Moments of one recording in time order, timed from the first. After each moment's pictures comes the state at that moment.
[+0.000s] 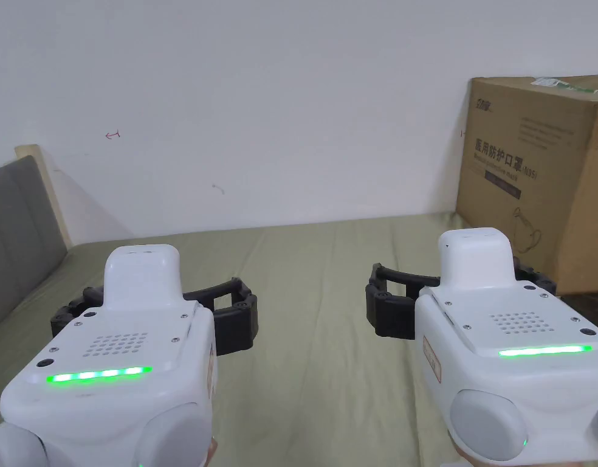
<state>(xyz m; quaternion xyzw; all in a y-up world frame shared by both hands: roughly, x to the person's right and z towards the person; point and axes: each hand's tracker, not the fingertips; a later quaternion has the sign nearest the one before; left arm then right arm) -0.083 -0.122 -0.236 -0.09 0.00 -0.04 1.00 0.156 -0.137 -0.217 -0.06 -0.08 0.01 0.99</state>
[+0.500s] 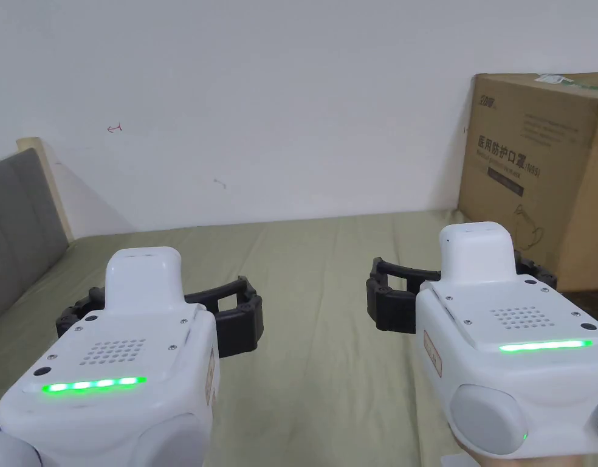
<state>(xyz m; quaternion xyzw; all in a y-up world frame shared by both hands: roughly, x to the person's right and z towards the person) -0.089 -0.128 -0.233 -0.08 -0.02 -0.02 1.00 0.154 -0.138 -0.218 -0.06 -0.08 0.02 0.99</state>
